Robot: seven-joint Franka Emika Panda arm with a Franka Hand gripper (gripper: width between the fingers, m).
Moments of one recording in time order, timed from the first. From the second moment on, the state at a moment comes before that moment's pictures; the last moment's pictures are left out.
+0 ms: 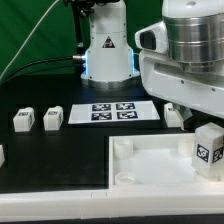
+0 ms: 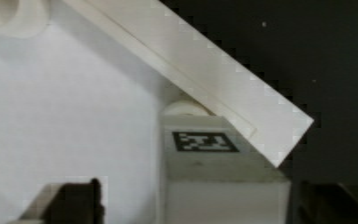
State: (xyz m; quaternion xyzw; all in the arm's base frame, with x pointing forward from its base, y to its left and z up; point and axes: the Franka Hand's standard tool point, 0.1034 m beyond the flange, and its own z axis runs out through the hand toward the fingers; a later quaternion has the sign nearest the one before) arm 0.630 0.115 0.089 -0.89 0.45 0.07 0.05
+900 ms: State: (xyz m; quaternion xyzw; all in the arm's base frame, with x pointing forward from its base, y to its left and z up) arm 0.628 0.121 0.087 -1.00 0.03 0.05 0.06
